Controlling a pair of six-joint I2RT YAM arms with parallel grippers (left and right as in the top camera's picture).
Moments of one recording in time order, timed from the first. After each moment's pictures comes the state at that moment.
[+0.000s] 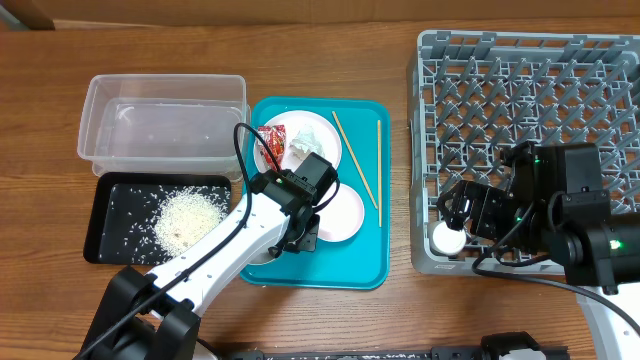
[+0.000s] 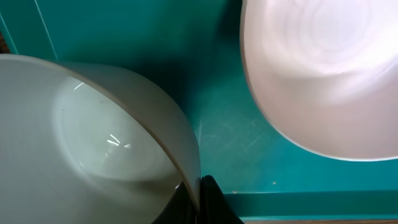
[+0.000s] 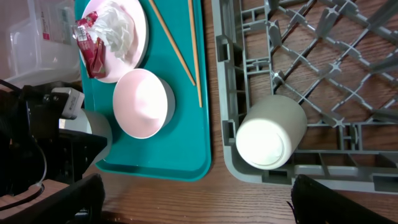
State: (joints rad) left arm -0.62 1.61 1.06 -1.01 -0.08 -0.47; right arm 0.11 1.05 1.23 -1.29 -0.31 0.38
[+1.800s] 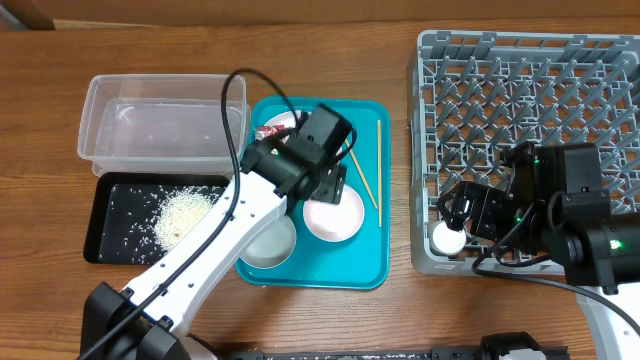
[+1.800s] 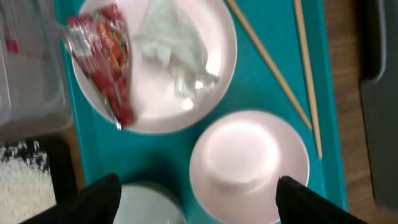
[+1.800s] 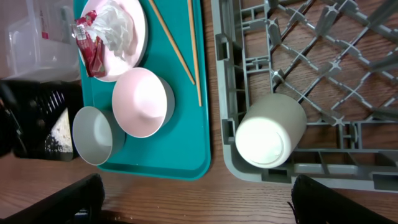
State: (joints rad) left arm -0.62 1.61 1.38 -0.97 -0.18 -0.39; right arm 0.11 1.05 1.23 -1.29 -0.31 0.38
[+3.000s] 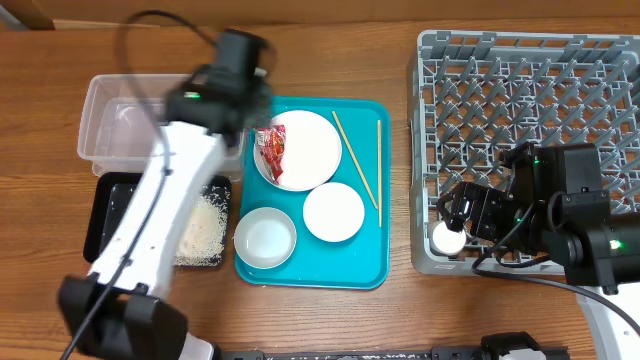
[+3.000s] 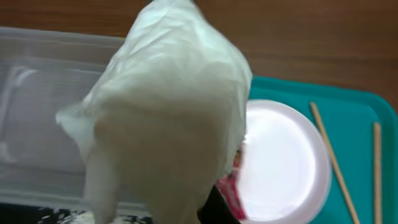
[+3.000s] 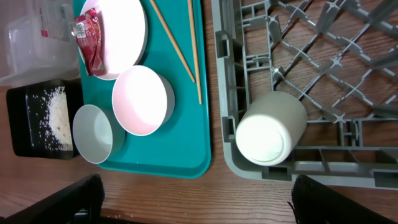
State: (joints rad) left arm -0.23 1.68 1.61 -0.91 -0.18 -0.29; right arm 0.11 1.05 1.23 -1.30 -0.31 0.38
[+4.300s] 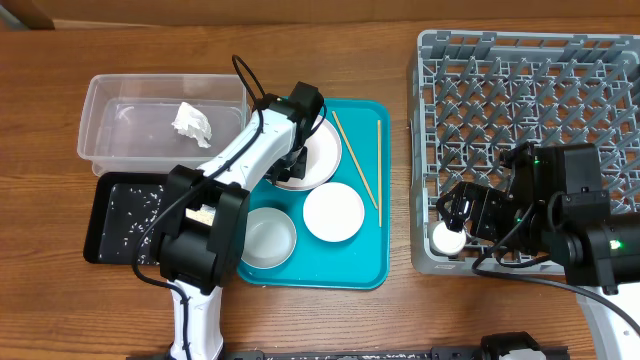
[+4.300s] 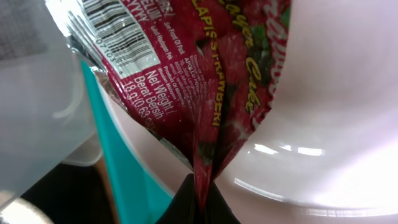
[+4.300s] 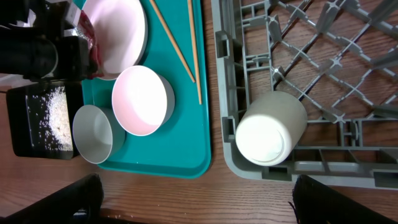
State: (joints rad) left arm -0.41 2.11 1.58 -1.07 -0.26 -0.35; right arm 0.11 1.05 1.23 -1.30 -0.31 0.38
